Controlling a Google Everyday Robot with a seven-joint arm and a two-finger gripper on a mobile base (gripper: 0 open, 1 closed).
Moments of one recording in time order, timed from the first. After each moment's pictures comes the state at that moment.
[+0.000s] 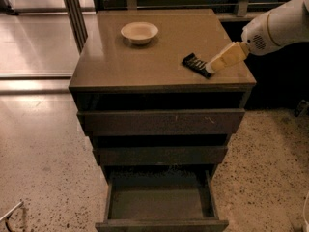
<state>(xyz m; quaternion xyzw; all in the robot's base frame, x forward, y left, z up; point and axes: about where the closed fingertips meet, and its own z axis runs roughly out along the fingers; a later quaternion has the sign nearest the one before) 0.652 -0.210 0.924 -0.39 0.83 0.07 0.40</state>
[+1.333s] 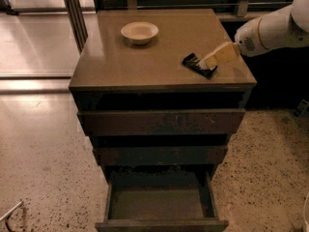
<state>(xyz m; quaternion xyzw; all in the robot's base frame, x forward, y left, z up) 0.687 -0.207 0.908 -0.36 0.82 0.10 0.43</state>
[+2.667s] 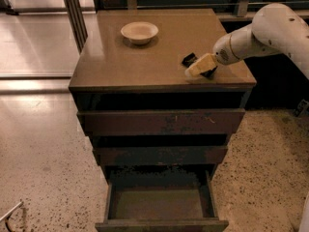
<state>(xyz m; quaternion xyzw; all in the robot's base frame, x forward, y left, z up) 0.746 -0.182 0.836 -0.37 0.83 0.10 0.40</state>
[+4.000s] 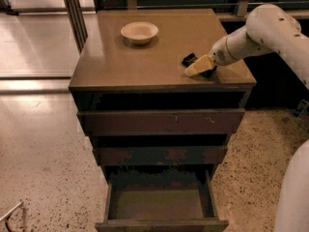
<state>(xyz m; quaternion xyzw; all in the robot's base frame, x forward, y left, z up) 0.759 -0.184 0.810 -0.35 0.86 0.11 0.36</state>
